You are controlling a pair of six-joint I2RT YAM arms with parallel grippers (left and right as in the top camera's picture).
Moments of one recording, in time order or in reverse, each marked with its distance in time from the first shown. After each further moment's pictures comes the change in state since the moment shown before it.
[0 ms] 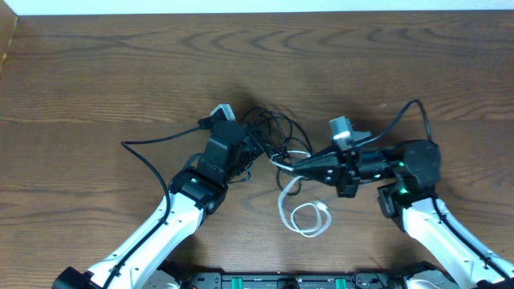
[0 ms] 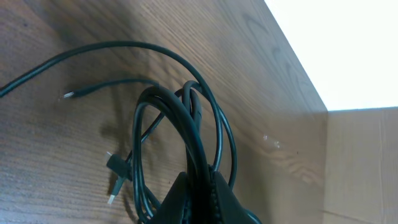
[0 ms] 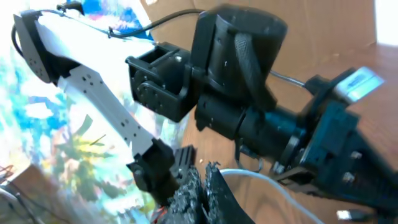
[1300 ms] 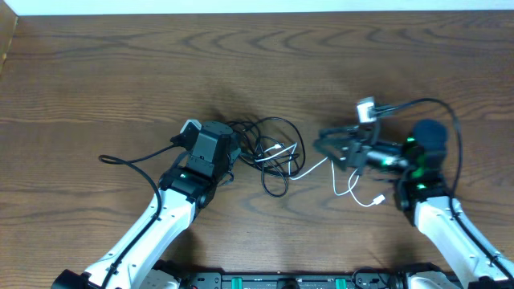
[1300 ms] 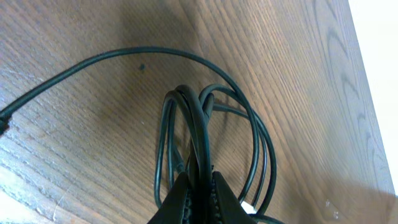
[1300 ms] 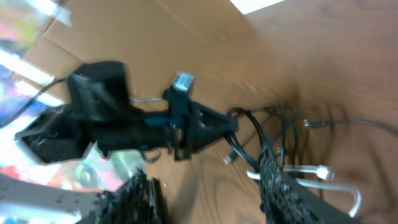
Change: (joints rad) left arm 0.102 0.000 0.000 -0.252 -0.132 -0.157; right arm -0.156 0.000 0.000 -0.533 0.266 -0.025
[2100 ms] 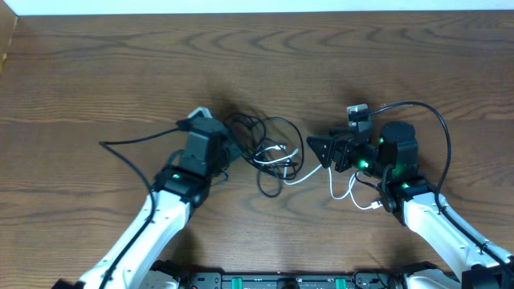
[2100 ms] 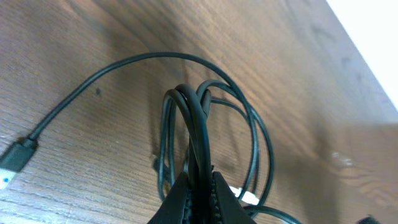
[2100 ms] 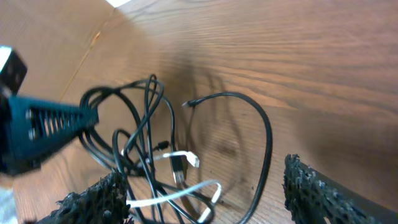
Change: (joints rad) left arm 0.058 -0.037 0.000 0.060 0.135 0.339; right arm 0.103 0.059 0.000 -0.209 0.492 -0.257
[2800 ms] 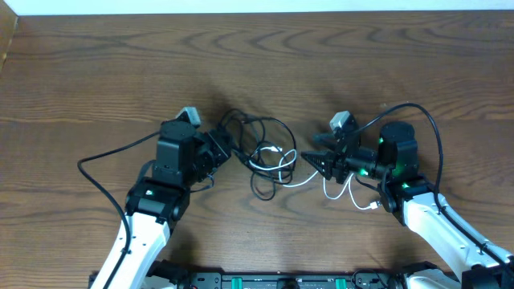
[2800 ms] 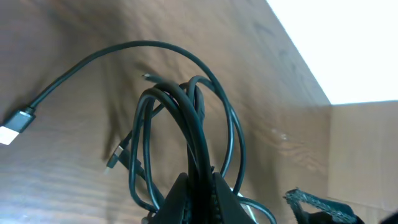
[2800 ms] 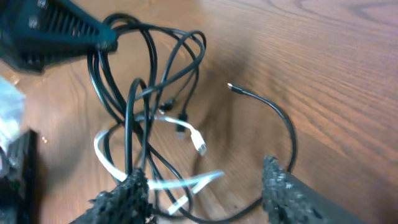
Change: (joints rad) left arm 0.110 -0.185 0.000 -0.095 0.235 0.011; right arm 0.002 0.000 0.000 -0.011 -0.220 -0.406
